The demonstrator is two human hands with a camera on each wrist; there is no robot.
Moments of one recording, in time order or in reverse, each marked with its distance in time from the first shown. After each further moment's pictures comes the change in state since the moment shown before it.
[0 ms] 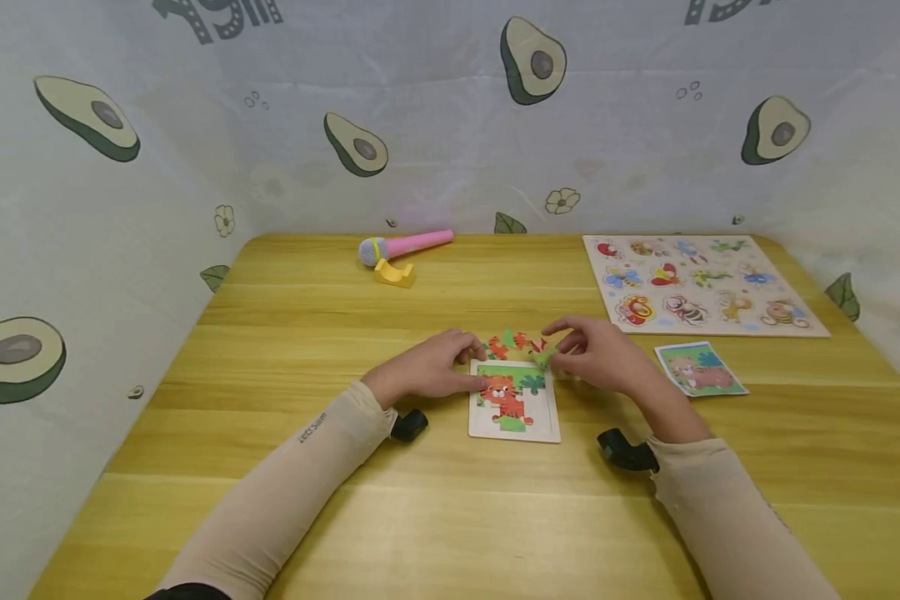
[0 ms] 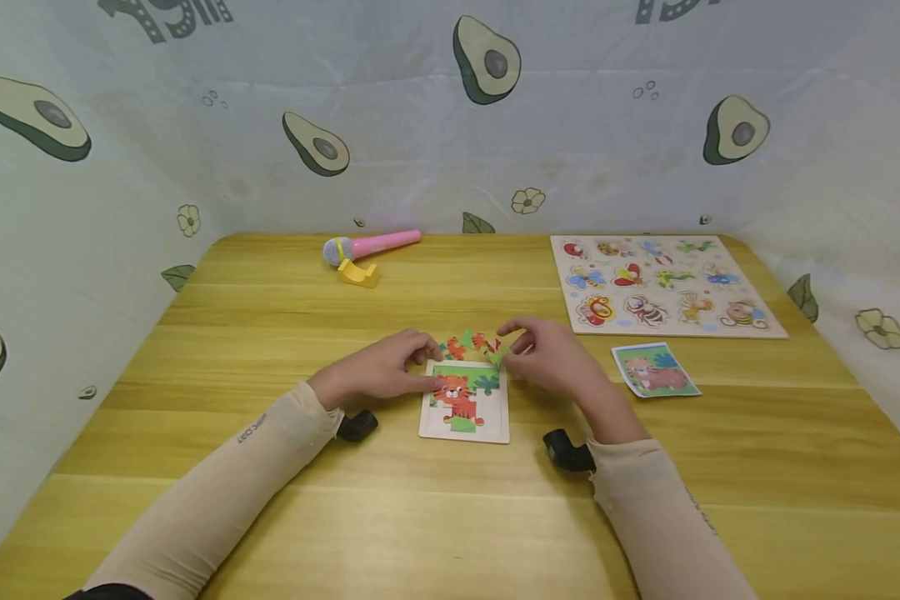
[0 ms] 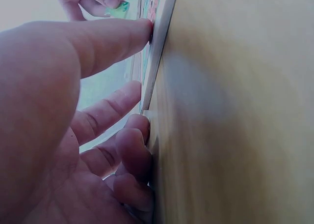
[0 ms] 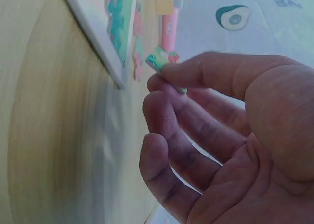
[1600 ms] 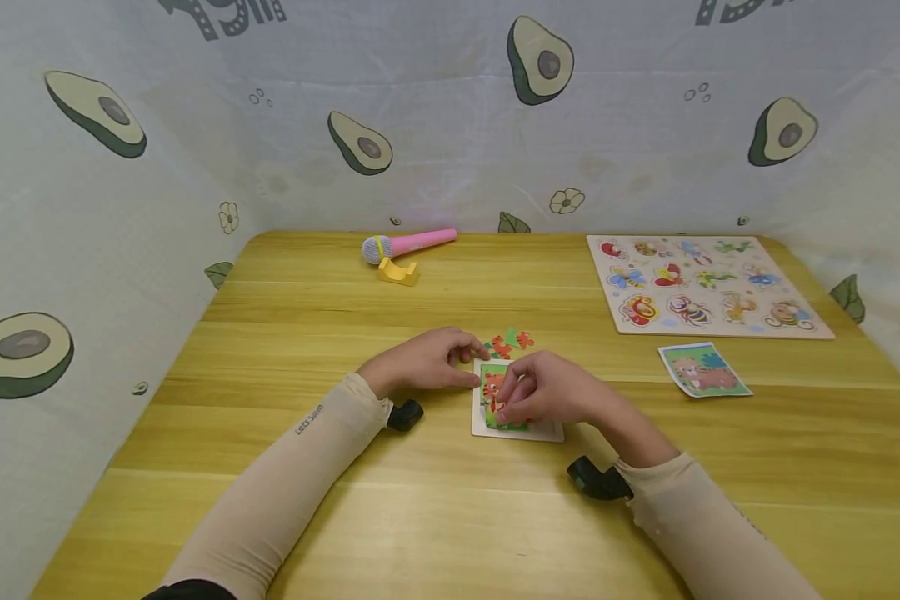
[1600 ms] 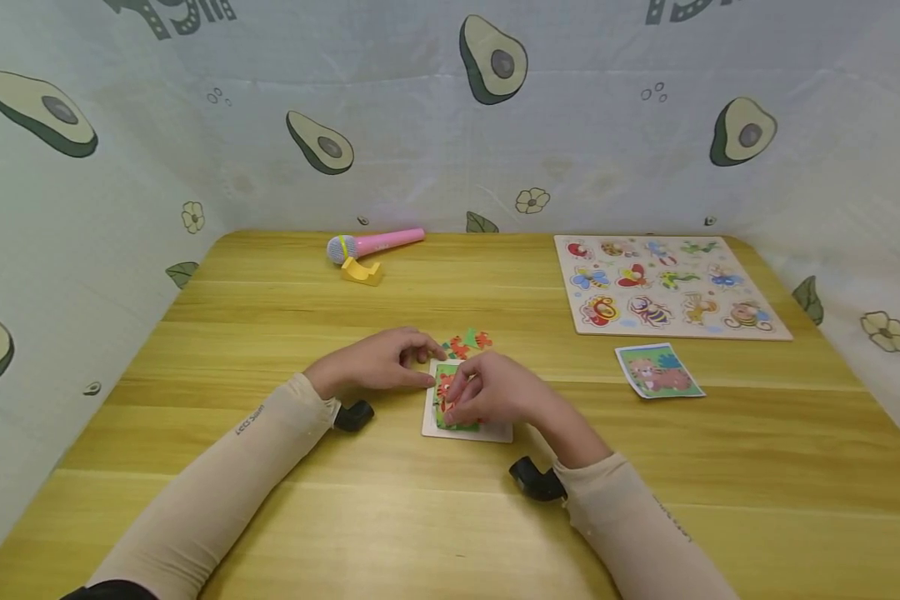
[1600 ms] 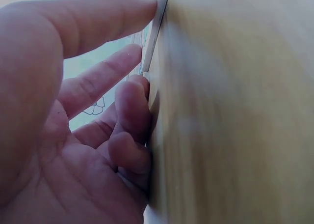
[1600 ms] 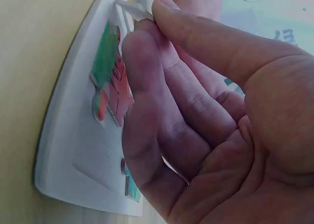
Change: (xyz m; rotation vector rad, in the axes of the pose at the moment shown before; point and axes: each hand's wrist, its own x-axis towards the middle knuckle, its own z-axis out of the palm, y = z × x) left_hand -0.003 -0.009 -0.012 -0.134 -0.044 0.029; right_hand -0.006 -0.042 0.043 0.207 -0.333 -0.128
